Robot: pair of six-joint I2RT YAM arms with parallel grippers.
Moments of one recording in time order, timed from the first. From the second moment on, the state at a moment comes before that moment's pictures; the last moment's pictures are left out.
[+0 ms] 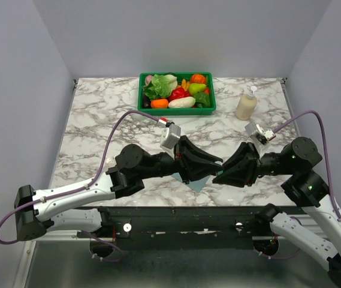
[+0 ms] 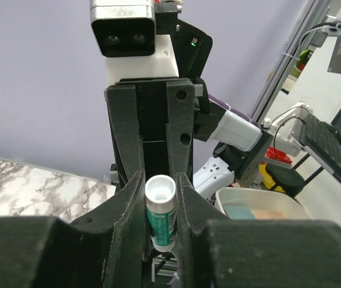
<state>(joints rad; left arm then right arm) -1.19 1.08 0.92 0.55 0.31 -0.49 0.60 0.64 0.91 -0.16 -0.98 0.42</state>
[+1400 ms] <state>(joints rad) -1.19 1.04 1.18 0.12 -0.45 -0.26 0.61 0.82 1.01 -0.08 -0.48 0.31</state>
